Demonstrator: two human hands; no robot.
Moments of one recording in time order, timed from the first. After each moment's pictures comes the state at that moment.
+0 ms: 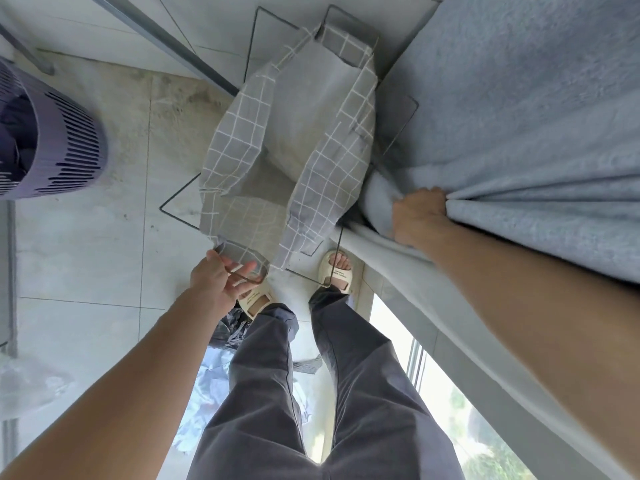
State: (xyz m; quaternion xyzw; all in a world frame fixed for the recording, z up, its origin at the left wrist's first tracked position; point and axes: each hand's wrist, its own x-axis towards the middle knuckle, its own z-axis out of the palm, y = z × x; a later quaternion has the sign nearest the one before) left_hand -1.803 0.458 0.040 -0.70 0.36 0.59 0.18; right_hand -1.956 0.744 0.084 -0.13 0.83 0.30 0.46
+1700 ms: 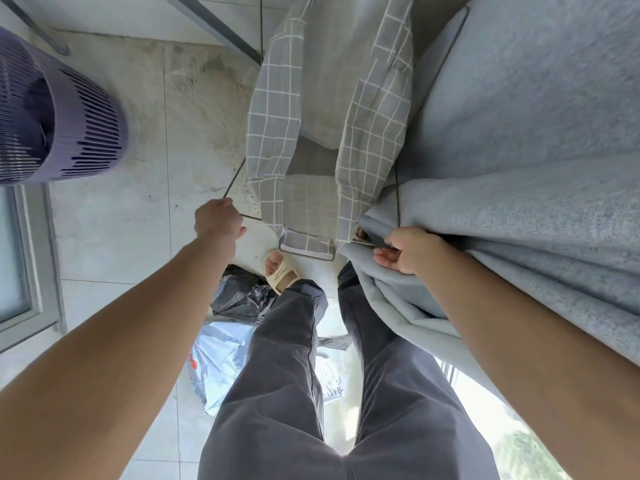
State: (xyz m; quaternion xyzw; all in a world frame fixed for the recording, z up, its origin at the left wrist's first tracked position) left_hand -1.826 0.424 -0.003 -0.58 0.64 0.45 0.23; right_hand -1.831 0.717 0.013 0.63 0.50 -0.44 0.41
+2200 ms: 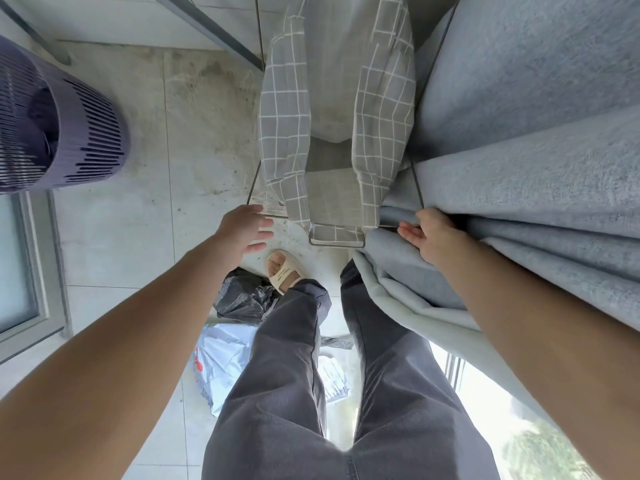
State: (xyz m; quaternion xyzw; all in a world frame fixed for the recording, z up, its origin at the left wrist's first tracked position) left_hand -1.819 0.442 0.013 -0.51 0.59 0.49 0.38; right_hand -1.841 0.745 0.009 0.63 0.53 -0.51 0.26
